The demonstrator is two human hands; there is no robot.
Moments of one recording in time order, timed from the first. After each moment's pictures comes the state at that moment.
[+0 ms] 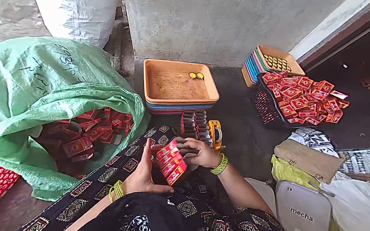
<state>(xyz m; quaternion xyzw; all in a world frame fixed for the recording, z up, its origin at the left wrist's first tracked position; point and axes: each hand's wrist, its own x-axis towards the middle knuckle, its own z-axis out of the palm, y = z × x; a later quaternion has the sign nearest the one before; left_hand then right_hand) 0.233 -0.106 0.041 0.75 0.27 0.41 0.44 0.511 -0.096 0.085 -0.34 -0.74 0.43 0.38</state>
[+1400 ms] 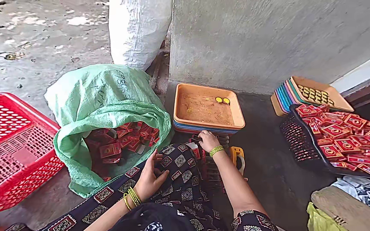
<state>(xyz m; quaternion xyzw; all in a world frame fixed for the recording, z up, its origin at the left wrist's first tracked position) 0.194 -0.076 0.008 0.66 0.48 0.43 0.39 0.506 0.092 0.020 -0.62 -0.77 0.14 -0.02</state>
